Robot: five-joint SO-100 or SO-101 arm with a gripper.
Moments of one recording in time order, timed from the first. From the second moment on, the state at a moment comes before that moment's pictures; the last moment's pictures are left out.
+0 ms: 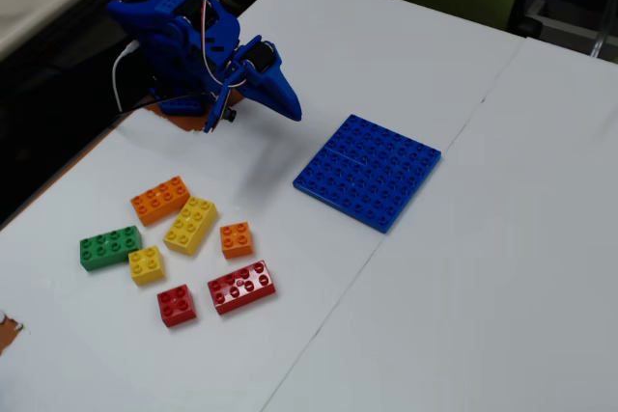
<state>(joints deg) 0.4 187.8 178.1 38.3 -4.9</state>
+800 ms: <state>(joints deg) 2.5 187.8 178.1 38.7 -102.0</state>
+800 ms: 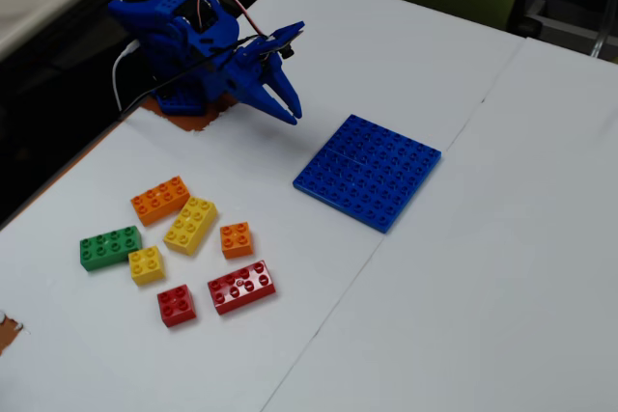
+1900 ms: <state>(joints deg) 39.2 129.1 120.0 75.8 -132.7</state>
